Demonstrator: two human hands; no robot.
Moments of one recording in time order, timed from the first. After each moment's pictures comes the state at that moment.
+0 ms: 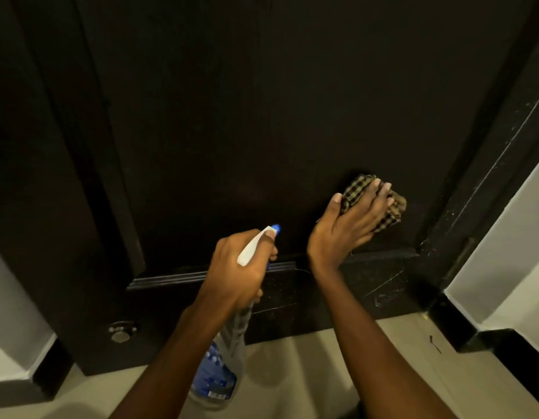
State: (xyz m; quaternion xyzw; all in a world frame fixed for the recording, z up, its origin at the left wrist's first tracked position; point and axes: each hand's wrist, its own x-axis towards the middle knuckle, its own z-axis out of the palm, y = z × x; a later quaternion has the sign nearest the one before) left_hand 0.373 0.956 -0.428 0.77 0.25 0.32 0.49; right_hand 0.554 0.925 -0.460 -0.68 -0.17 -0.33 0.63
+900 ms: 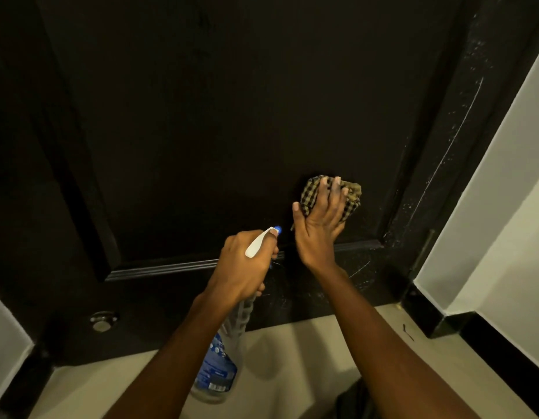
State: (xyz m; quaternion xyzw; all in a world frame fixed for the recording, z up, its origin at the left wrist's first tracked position) left_hand 0.423 0.939 -0.428 0.81 0.23 0.27 0.47; right_hand 0.593 0.885 -0.467 -0.77 -0.34 -0.23 0.49
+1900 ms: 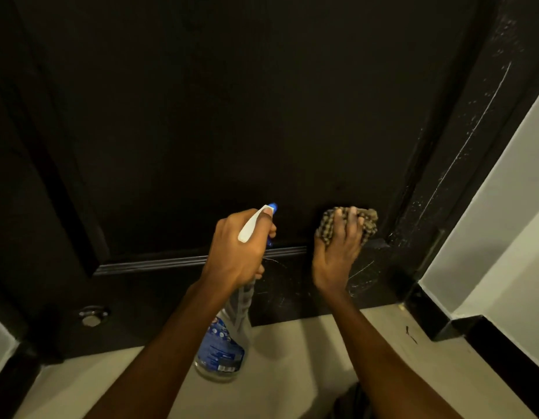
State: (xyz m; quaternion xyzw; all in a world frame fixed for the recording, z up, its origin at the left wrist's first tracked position) left_hand 0.438 0.948 -0.417 0.78 0.23 0.33 0.48; right_hand 0.634 0.867 -0.549 -0.77 -0.29 -0.31 0.48
